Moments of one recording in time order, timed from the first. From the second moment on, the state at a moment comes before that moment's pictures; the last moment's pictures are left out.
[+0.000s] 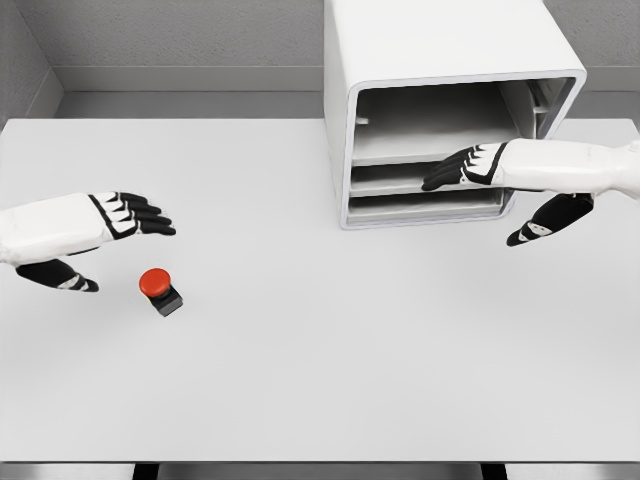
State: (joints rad) left arm -0.24 1.11 -0.33 -1.76 -0.14 -0.61 -0.49; right arm -0.89 -1.10 0.91 -1.63 -0.25 -0.61 0.61
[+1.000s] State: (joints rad) left arm -0.33 1.05 -0.49 -1.76 -0.18 -0.61 -0.47; right arm -0.96 -0.94 0.93 -1.45 -0.10 -0.61 0.61
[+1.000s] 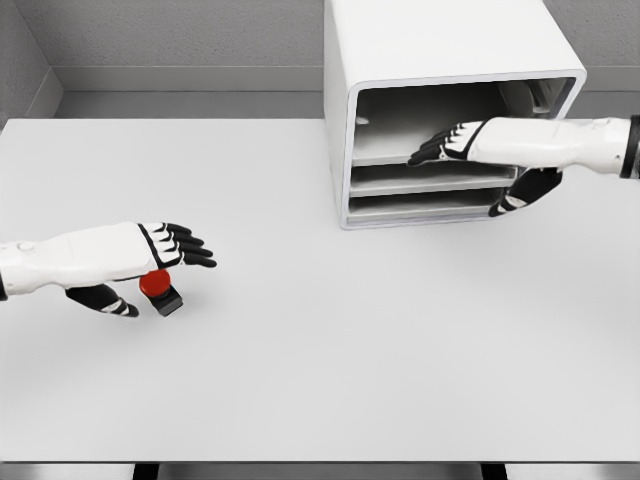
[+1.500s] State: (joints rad) left arm -0.36 1.01 -0.52 -1.71 -0.26 -0.61 -0.48; right arm -0.97 -0.86 0.95 -1.39 -0.03 -0.45 0.61
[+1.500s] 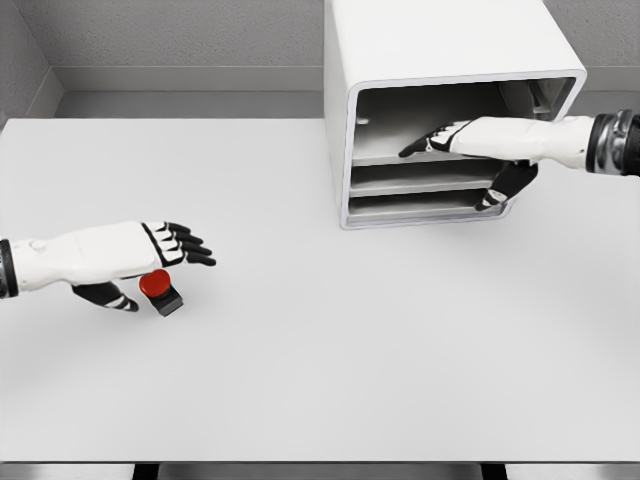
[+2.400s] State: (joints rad) left arm -0.36 0.98 -0.55 -1.65 -0.31 -0.61 -0.47; right arm -0.96 -0.88 0.94 -1.45 0.05 -0.58 0.61
